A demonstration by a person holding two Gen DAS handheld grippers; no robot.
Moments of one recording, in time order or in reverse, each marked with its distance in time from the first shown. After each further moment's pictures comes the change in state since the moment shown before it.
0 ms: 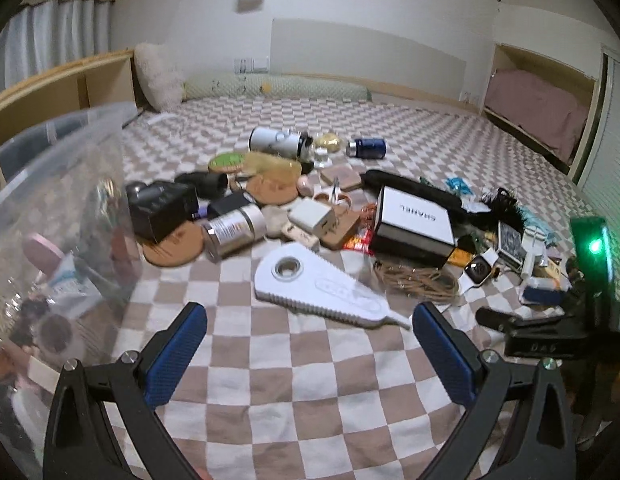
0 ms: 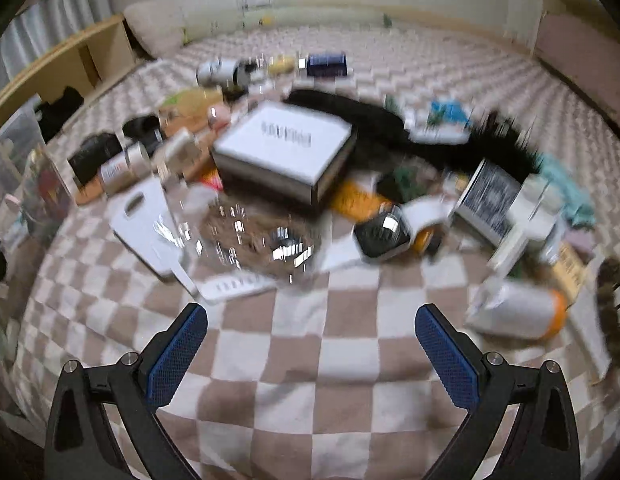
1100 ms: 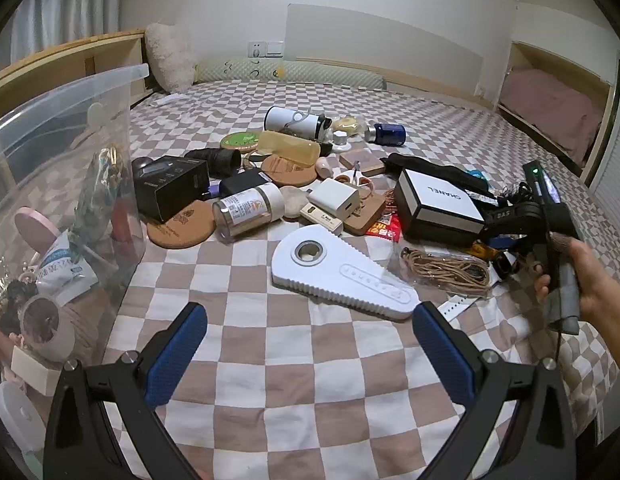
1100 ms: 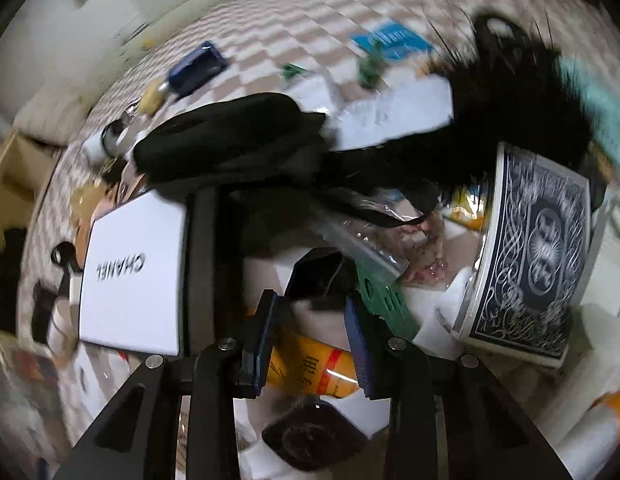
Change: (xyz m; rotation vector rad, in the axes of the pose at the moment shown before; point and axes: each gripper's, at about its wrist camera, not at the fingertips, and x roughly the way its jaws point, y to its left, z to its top) left arm 0.021 0.018 -0.009 -0.029 0.030 0.017; right arm 0.104 -0.106 0.089 0.444 0.123 0.054
